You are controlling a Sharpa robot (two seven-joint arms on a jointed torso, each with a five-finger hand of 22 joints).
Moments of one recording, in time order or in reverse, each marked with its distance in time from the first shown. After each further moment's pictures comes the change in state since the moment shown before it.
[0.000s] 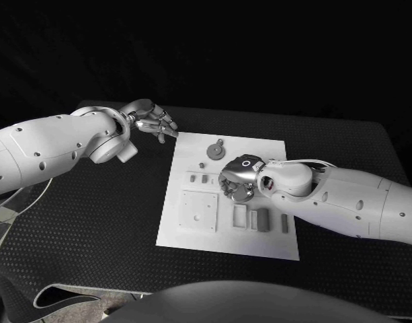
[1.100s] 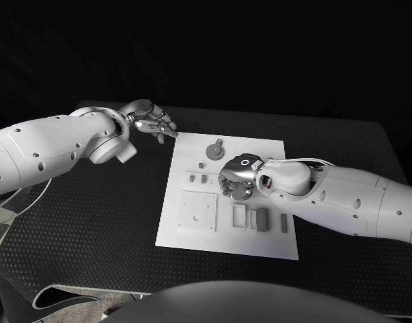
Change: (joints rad) left arm 0.000 0.001 0.000 0.000 0.000 0.001 0.000; left_hand 0.000 0.000 0.000 0.000 0.000 -0.003 0.003 0.000 -0.001 0.000 0.000 0.000 0.001 0.000 0.000 0.000 0.002 0.000 0.000 0.000 0.000 0.000; right arm 0.001 0.007 0.002 -0.010 -0.011 0.006 -0.007; right_hand -0.041 0.086 0.005 0.000 -0.004 0.062 -0.030 0.031 0.035 0.075 -0.028 -0.001 -0.020 0.055 -0.033 0.000 0.004 0.005 0.035 -0.002 0.034 0.000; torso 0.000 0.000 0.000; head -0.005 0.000
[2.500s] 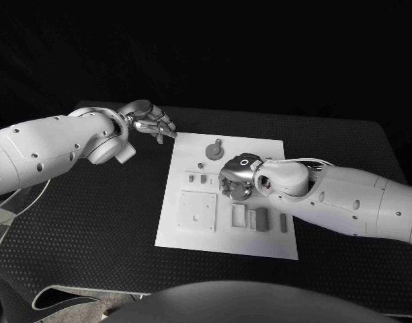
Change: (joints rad) left arm 0.000 -0.002 -0.001 0.000 -0.001 0.004 0.000; left_hand 0.000 0.000 -0.003 -0.003 0.000 -0.004 0.001 0.000 -0.002 0.000 0.000 -0.004 0.001 0.000 0.000 -0.004 0.004 0.000 -0.002 0.002 0.000 0.000; right arm 0.001 -0.001 0.001 0.014 -0.021 0.025 -0.050; right_hand -0.026 -0.101 -0.004 -0.004 0.009 -0.028 0.011 -0.012 0.064 -0.022 0.014 0.003 0.002 -0.009 0.012 -0.003 0.031 0.004 -0.022 0.000 -0.018 0.000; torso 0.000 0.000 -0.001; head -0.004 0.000
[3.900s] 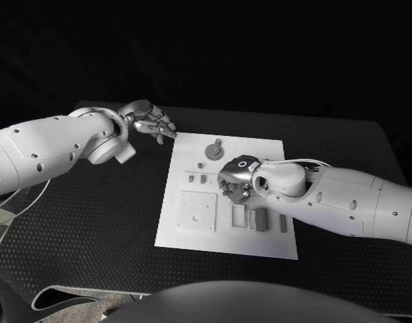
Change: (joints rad) left arm 0.000 0.002 0.000 -0.003 -0.001 0.003 0.000; left_hand 0.000 0.000 0.000 0.000 0.000 0.000 0.000 0.000 -0.001 0.000 0.000 0.000 0.000 0.003 0.003 -0.004 0.003 0.000 0.000 0.000 0.000 0.000; right arm -0.003 0.011 -0.006 -0.003 0.011 0.025 -0.010; right_hand -0.071 -0.026 0.232 0.003 -0.002 -0.044 0.022 -0.064 0.394 -0.055 0.024 0.000 -0.048 -0.050 0.025 -0.013 0.006 0.000 -0.024 0.010 -0.032 0.000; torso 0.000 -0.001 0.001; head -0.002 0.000
